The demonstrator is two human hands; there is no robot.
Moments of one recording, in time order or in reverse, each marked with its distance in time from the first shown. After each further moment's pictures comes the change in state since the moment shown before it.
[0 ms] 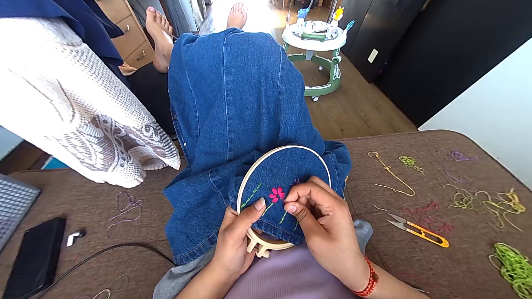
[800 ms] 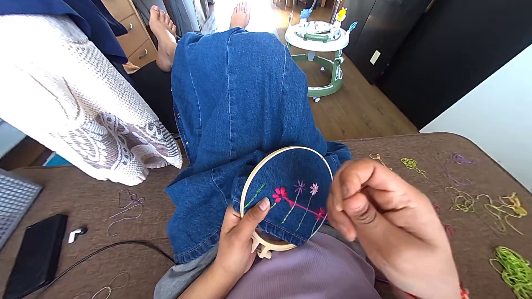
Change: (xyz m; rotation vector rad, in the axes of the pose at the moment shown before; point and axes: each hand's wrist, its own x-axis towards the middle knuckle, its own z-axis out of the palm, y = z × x) left_hand 0.000 -0.001 0.000 0.168 -0.018 0.117; right_hand 0.030 -0.051 -0.046 0.327 -0.191 -0.054
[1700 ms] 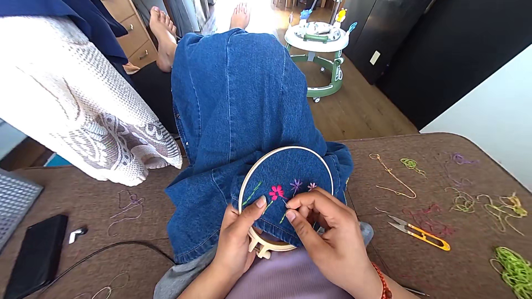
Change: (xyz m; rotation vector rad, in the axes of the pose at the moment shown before) left_hand 0.001 0.001 0.002 -0.093 0.074 -0.081; right_hand -0.034 0.056 0.029 -0.401 0.130 0.027
